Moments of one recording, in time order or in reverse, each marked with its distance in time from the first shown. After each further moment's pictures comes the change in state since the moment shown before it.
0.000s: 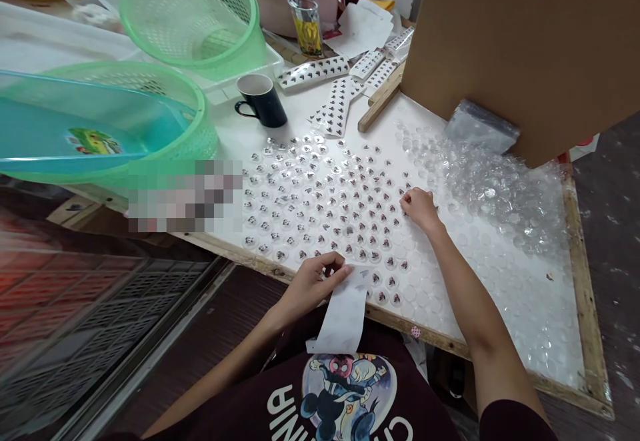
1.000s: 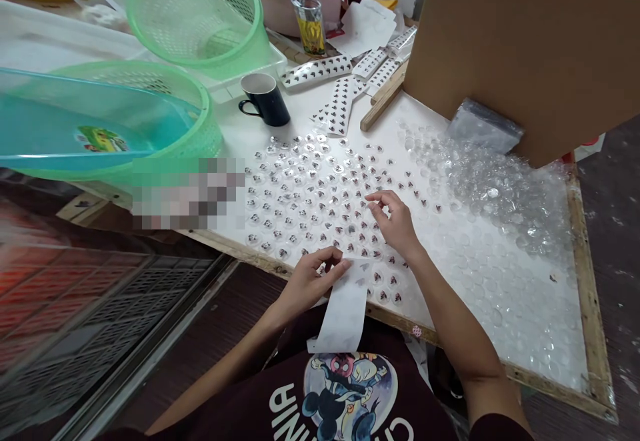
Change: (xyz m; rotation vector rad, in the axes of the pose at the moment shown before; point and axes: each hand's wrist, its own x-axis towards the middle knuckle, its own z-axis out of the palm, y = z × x) left_hand 0.000 0.009 -0.003 -0.022 0.085 0.046; right_hand -0.062 -0.090 0.000 0.622 0.069 -0.163
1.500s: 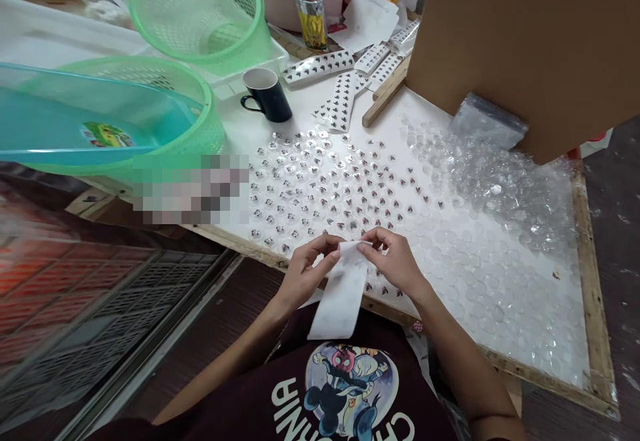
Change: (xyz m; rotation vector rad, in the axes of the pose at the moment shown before) left_hand 0.003 0.009 -0.002 -0.083 0.127 -0.014; right_hand -0.064 -0.017 0.009 0.039 -0.183 0.183
